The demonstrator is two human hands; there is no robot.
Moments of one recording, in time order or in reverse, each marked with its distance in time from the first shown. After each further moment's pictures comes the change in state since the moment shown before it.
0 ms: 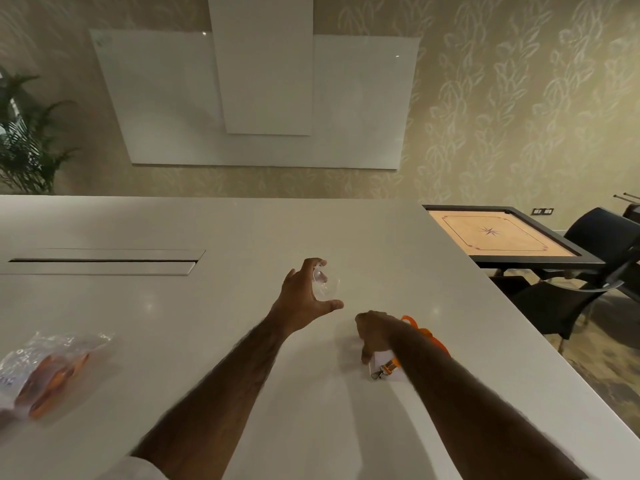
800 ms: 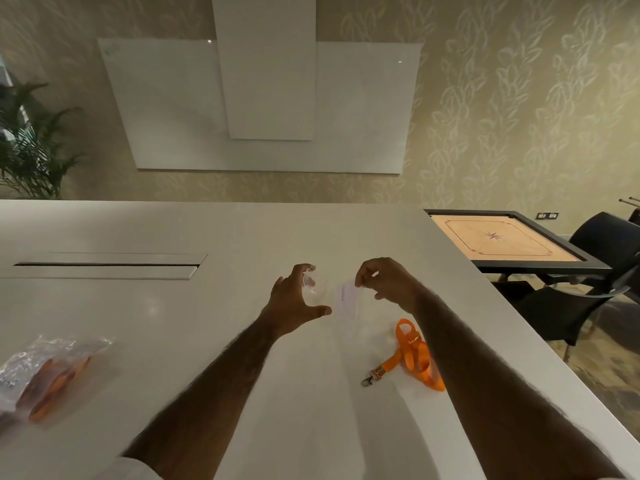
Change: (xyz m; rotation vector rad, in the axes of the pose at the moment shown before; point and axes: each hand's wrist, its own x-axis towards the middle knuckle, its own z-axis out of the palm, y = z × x) left_hand 0.001 -0.016 -0.010 0.035 0.005 -0.020; right_hand -0.031 0.002 -0.086 0.734 0.403 -0.125
